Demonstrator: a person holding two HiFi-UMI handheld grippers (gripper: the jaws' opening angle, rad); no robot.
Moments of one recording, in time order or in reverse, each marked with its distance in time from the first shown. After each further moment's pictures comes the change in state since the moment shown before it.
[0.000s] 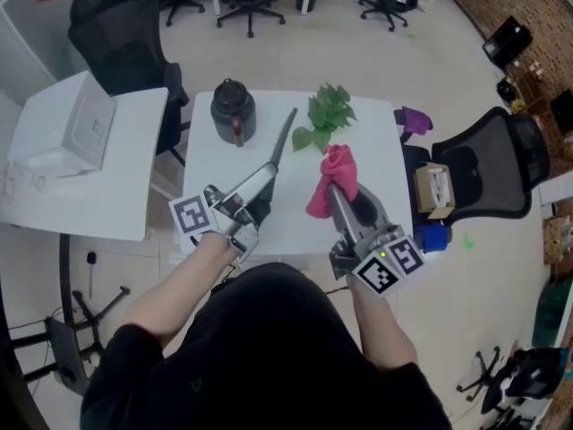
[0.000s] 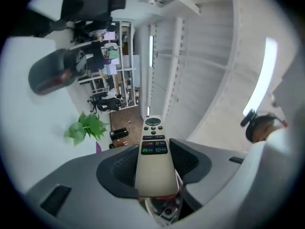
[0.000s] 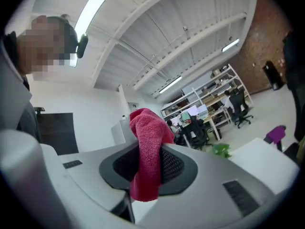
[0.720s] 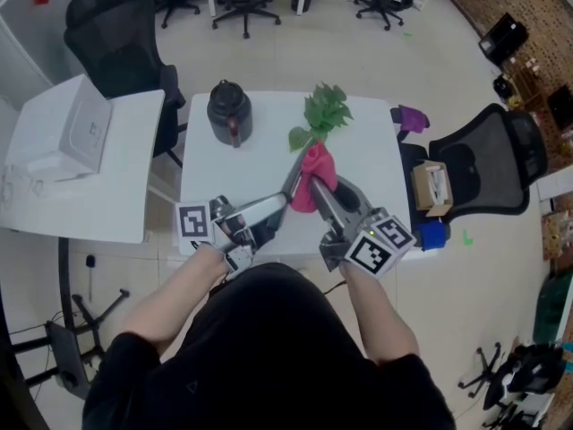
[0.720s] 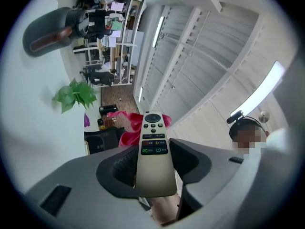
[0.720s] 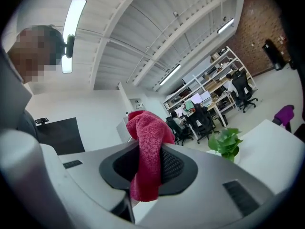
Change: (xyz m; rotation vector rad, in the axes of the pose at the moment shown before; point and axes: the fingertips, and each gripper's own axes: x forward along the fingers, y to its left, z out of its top) left arm -0.002 -0.024 -0.059 -0.143 0.248 -0.160; right arm 0.028 -0.007 -0.022 0.115 0.070 0.073
